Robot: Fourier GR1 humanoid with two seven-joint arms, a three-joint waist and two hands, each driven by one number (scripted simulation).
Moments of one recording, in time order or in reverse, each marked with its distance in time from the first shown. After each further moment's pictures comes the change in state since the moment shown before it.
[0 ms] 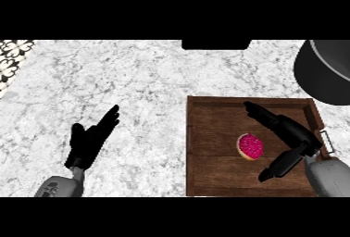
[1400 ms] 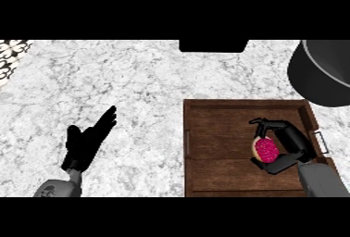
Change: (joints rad) left arm 0.028 -0.028 0.053 -0.031 -0.045 -0.035 0.015; right arm -0.011 0.098 -0.120 0.274 0.169 -0.108 -0.466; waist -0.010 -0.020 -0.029
